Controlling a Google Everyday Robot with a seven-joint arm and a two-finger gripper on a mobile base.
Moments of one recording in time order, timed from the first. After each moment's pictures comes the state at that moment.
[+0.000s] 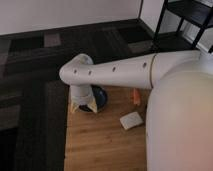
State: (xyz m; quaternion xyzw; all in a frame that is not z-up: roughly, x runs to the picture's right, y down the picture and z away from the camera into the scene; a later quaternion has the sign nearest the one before) arm -0.101 0.098 0.704 -0.26 0.23 0.64 0.68
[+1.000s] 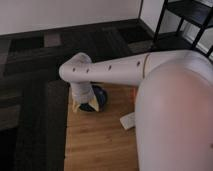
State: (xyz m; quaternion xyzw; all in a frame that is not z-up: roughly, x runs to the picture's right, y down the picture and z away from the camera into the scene) arm -0.096 0.085 0.725 -0.24 0.27 0.62 0.70
